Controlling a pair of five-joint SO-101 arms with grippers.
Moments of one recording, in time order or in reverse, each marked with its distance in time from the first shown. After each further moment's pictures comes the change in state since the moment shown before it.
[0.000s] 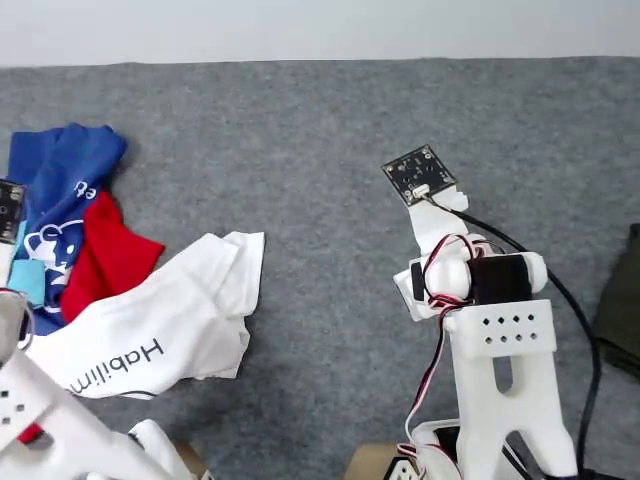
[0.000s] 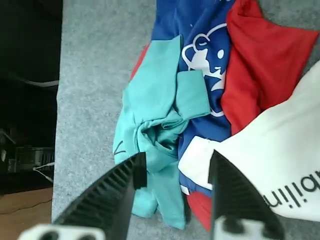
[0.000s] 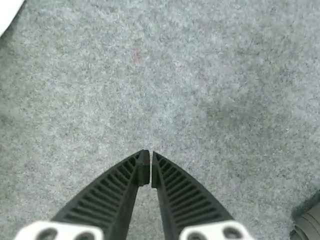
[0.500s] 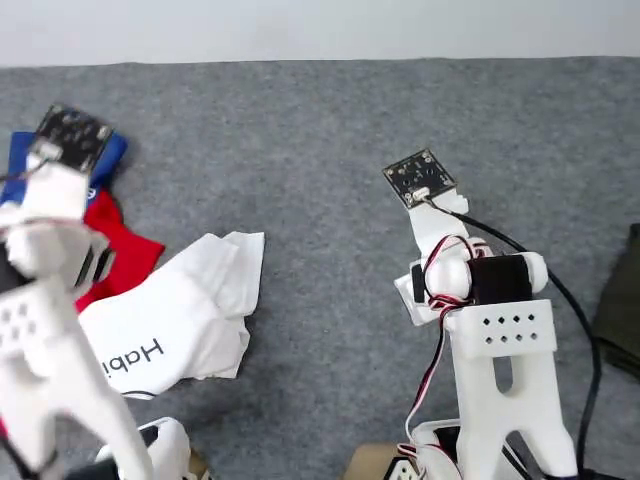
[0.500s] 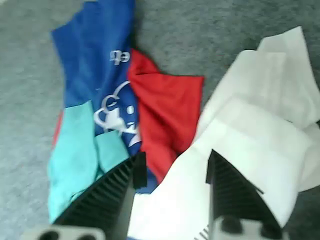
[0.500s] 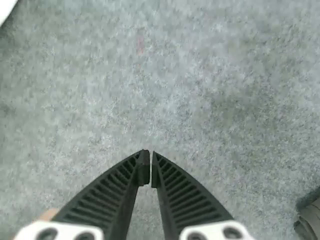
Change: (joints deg) left arm 25.1 19.1 -12.1 7.3 10.6; right arm 0.0 0.0 0.0 2.8 0.0
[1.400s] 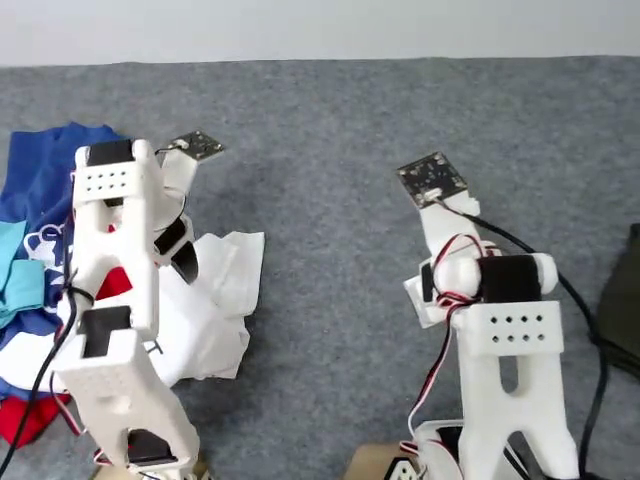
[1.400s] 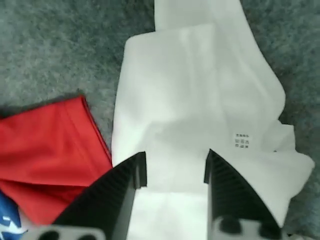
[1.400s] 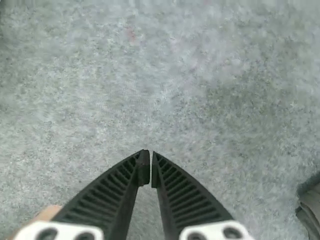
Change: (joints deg) left arm 12.9 47.1 -11.1 -0.2 -2.0; right arm 3.9 0.0 0.0 0.9 0.0
